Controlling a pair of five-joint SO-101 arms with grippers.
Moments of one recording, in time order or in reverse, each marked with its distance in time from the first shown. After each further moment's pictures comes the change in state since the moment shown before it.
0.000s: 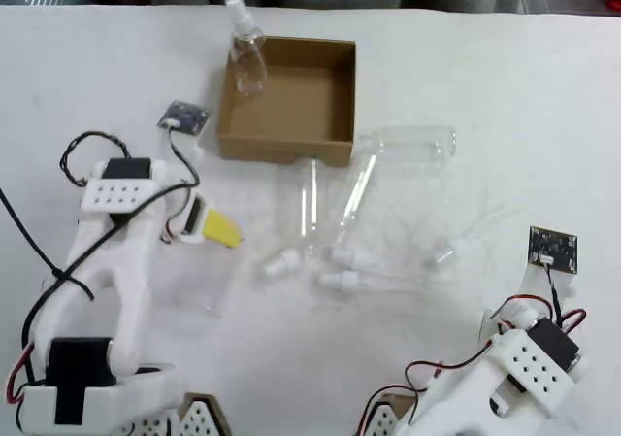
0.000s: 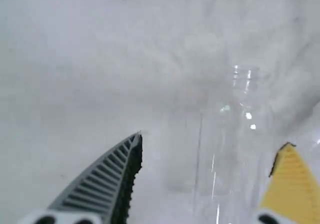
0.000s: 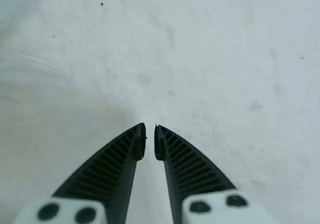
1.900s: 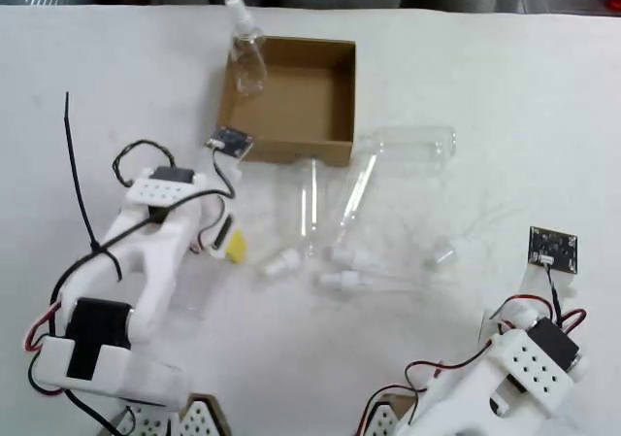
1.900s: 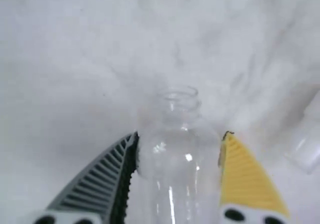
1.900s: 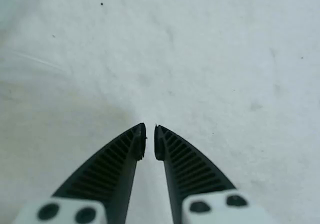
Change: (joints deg) left arm 6.9 10.7 3.0 -9.3 1.9; right arm 0.0 0.0 0.0 0.0 0.0
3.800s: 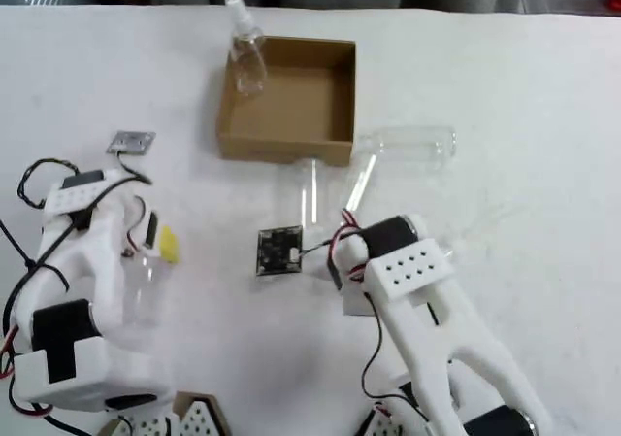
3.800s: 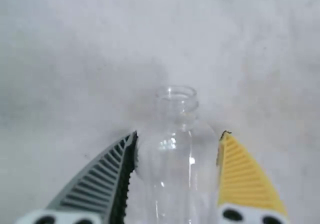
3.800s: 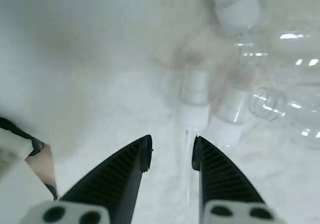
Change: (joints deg) left arm -22.2 0.0 0.0 2.9 -2.3; right arm -71.2 29.5 -28.1 12.9 33.8
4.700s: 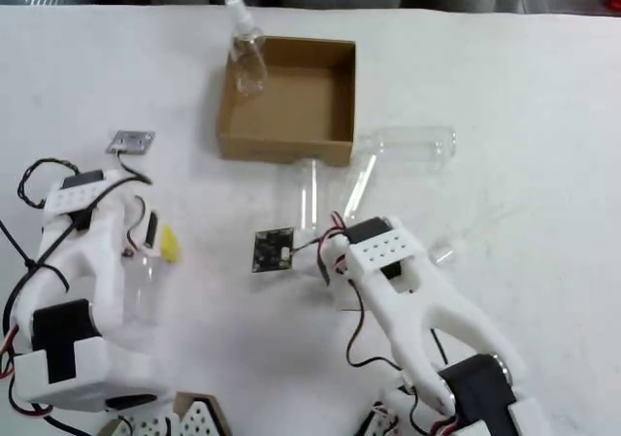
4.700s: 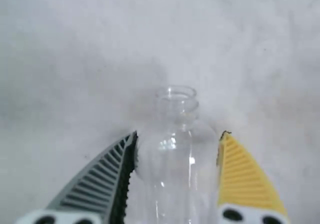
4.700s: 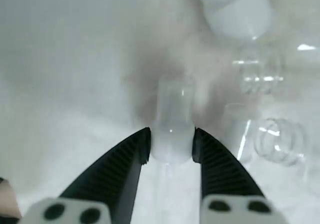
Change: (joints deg) left arm 0.0 0.0 0.0 -0.2 0.0; right arm 0.1 16.1 5.1 -18.7 0.0
